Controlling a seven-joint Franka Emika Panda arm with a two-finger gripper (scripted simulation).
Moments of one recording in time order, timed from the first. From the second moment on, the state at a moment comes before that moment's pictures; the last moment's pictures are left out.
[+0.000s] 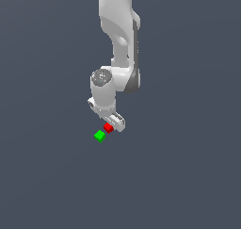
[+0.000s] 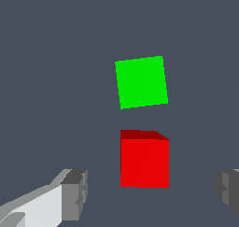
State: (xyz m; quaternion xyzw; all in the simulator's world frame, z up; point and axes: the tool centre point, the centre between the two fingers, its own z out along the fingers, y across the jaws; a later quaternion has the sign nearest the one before) arm -0.029 -0.063 0.072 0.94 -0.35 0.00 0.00
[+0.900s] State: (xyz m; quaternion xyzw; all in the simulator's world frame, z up) arm -0.031 -0.064 0.041 0.93 -0.36 0.00 0.00
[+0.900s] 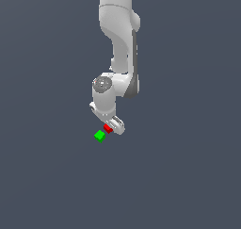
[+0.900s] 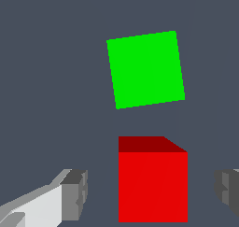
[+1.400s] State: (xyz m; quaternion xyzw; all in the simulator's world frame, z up) arm -0.031 -0.064 0.020 0.93 -0.36 0.00 0.00
